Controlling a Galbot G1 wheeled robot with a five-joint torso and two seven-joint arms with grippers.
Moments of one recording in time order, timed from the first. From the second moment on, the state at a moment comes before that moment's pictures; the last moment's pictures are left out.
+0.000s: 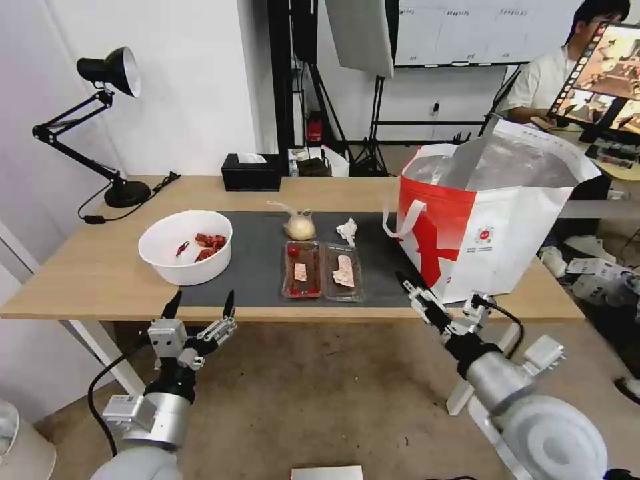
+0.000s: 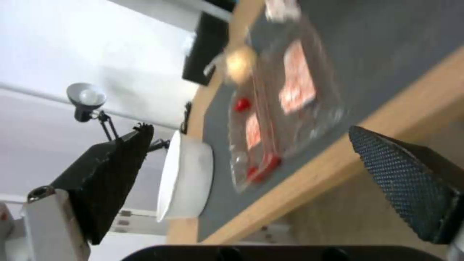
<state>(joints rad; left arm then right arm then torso) 1.70 -1.32 -0.55 -2.31 -0.30 0.02 -0.10 -1.40 1.10 0.36 2.33 1.64 -0.15 0.52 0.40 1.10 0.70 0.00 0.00</state>
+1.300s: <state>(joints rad) 1.74 -1.31 -0.63 -2.32 -0.33 0.05 -0.10 -1.02 1.37 0.04 1.99 1.54 -0.11 0.77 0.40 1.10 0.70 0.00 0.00</state>
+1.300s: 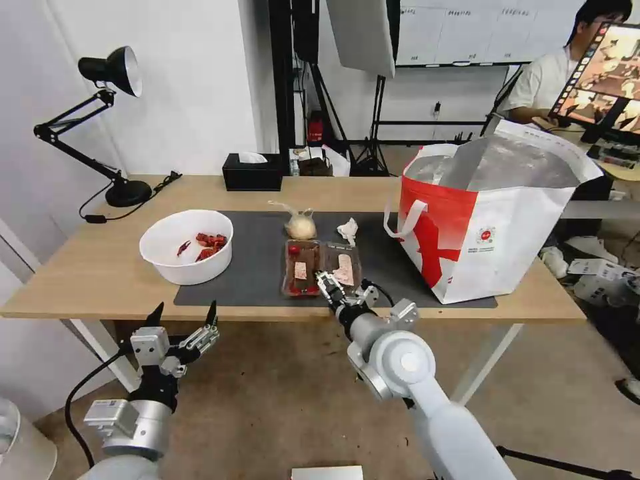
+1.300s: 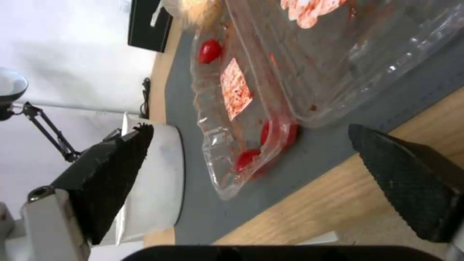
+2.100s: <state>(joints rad) 1.77 -1.31 -0.65 -2.33 -0.34 0.03 -0.10 -1.05 1.36 0.06 1.97 1.21 -0.07 0.62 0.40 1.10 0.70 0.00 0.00</state>
